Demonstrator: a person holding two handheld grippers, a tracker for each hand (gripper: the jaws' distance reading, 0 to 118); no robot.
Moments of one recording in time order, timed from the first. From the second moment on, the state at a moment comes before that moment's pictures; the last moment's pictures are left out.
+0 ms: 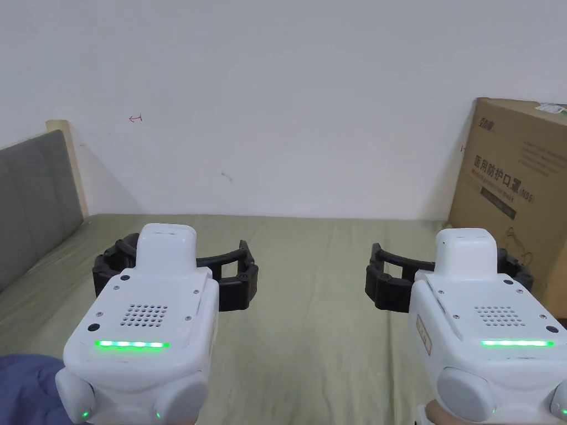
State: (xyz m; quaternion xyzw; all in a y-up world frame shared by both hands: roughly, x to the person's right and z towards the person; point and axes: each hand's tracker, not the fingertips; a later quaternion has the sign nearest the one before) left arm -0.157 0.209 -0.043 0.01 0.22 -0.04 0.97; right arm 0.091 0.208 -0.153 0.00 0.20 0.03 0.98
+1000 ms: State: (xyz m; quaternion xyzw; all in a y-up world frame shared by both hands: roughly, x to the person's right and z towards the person) left arm -0.165 0.194 -0.034 -0.02 0.19 -0.02 0.98; right arm 0.102 0.196 -0.149 -0.02 0.20 -0.01 0.98
